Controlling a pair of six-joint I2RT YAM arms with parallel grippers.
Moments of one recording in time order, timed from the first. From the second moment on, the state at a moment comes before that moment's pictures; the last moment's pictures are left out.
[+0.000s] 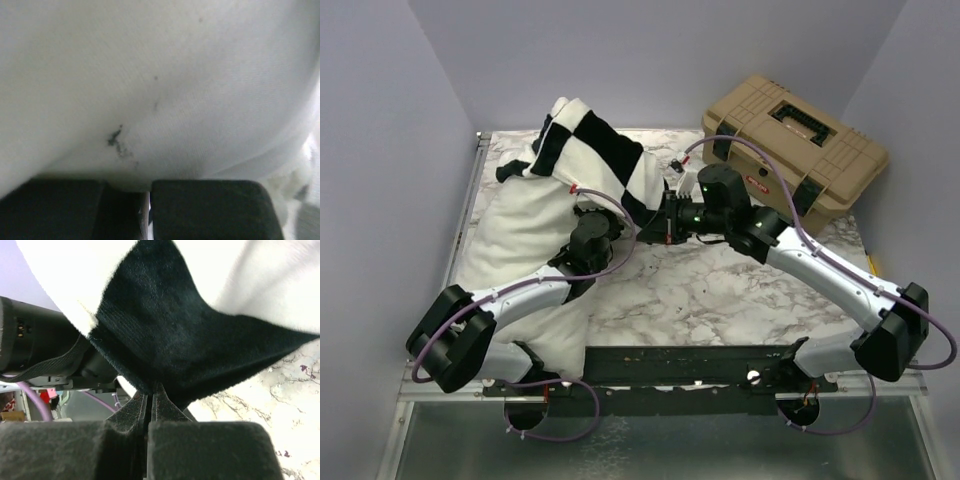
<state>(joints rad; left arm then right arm) -0.72 1.33 0.65 0.62 -0.71 -0.26 0.77 1.35 1.23 -0.33 -0.41 0.62</state>
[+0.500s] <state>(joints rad) -0.68 1.40 0.87 0.43 -0.01 -0.56 0.76 1.42 1.21 -0.18 -0.54 0.62</state>
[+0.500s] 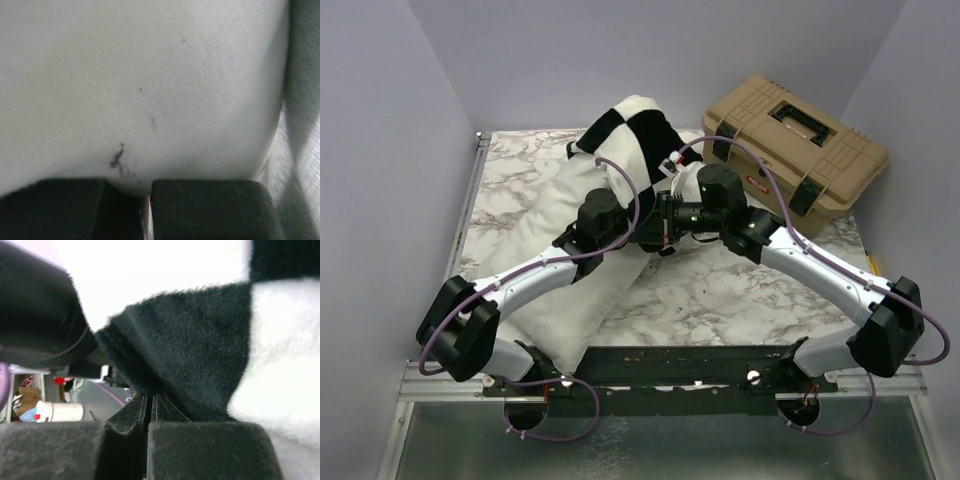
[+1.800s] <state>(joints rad) -0.67 1.07 1.05 -0.74 -0.29 -0.68 0.91 1.59 1.60 -0.70 0.03 0.43</state>
